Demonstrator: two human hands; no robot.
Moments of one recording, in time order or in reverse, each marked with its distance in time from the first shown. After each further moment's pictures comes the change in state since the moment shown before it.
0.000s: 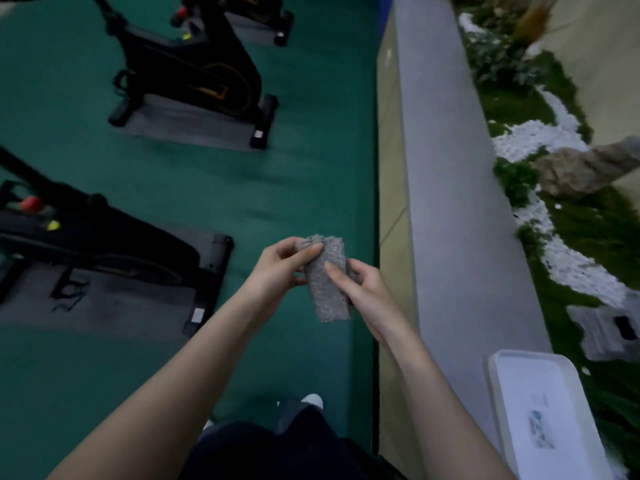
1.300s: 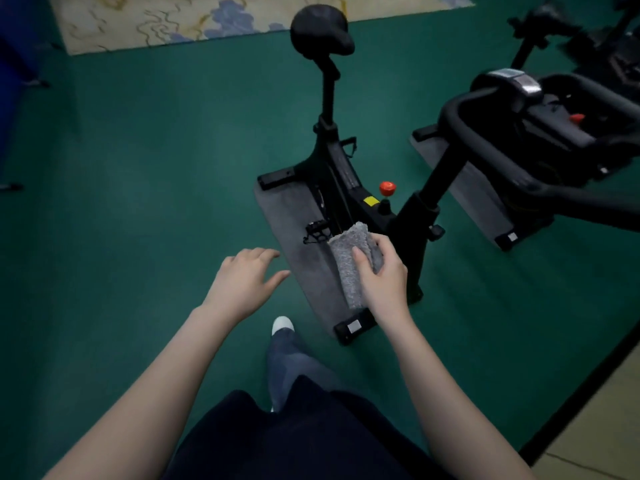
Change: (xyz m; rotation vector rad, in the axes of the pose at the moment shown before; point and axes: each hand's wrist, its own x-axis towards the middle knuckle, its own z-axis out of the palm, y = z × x) left_hand -0.320 -0.025 -0.547 1.067 0.903 -0.246; right_hand -0.003 0.049 0.597 -0.686 -0.552 -0.436
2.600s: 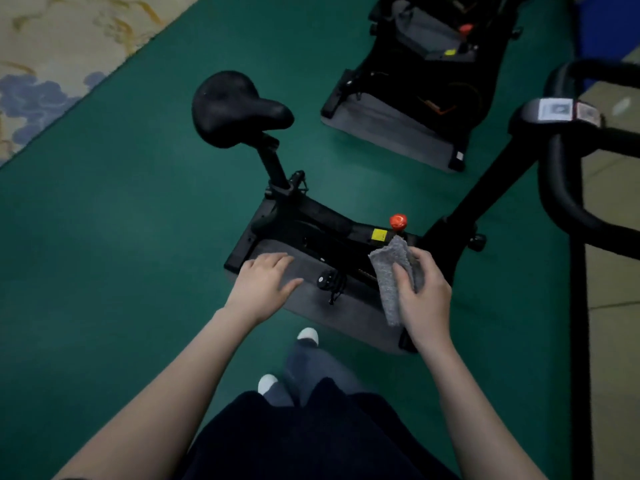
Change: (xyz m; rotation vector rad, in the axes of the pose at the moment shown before) left_hand 0.434 -0.157 -0.146 0.255 -0.292 0.627; right_hand 0.265 -0.115 0.180 -0.138 0.662 0.358
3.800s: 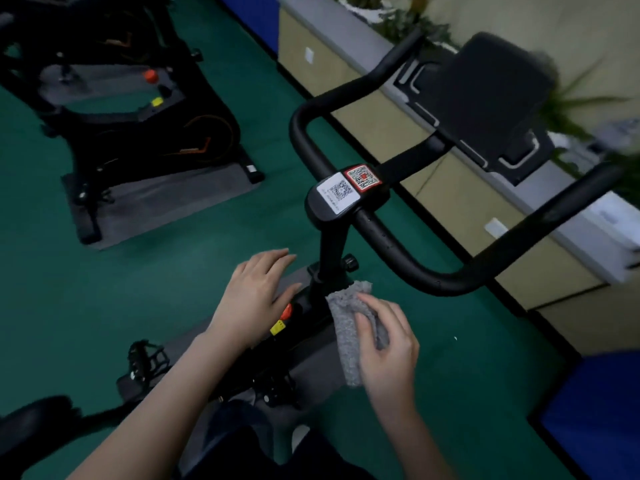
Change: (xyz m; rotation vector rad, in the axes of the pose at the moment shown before) left_hand 0.317 0.191 -0.107 -0.025 -0.047 1.024; right_hand 0.142 -0.029 -0.012 0.047 0.872 0.356
